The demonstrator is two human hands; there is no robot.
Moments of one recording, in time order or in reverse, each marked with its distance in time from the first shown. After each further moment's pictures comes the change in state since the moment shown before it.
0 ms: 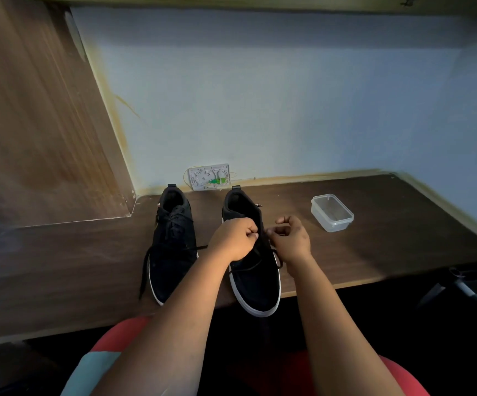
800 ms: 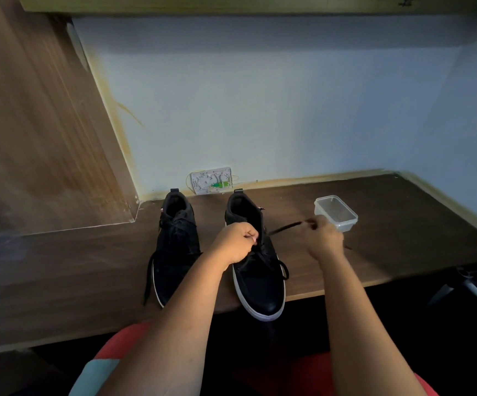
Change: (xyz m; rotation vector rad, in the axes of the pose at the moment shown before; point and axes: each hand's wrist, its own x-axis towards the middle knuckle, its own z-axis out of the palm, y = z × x) left_hand -0.002 -0.003 -0.003 -0.299 -0.069 -0.132; right_hand 0.015 -0.014 -0.043 -0.529 0.188 0.031
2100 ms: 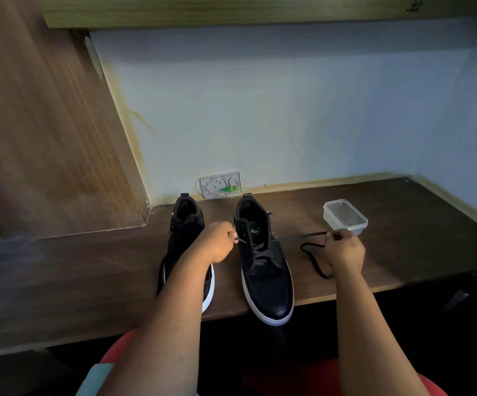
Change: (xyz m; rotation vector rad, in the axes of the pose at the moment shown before) left_hand -0.015 -0.009 -0.052 0.330 0.026 -0.045; right_hand -0.002 0.017 -0.003 0.213 0.130 0.148
